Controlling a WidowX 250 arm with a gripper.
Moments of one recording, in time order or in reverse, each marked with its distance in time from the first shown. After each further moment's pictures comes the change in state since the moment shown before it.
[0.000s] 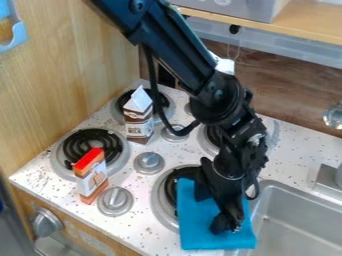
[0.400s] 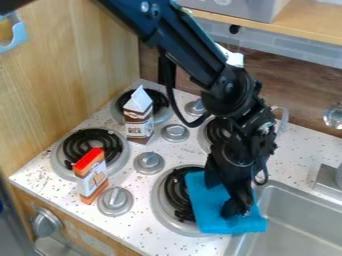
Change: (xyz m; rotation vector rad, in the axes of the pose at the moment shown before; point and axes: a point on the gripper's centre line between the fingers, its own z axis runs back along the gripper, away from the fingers) arm 0.024 0.018 0.000 0.037 -0.029 0.018
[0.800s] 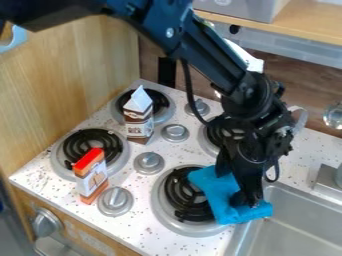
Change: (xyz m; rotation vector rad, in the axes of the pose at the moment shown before) arm 0.013 0.027 -0.006 0.110 0.012 -0.013
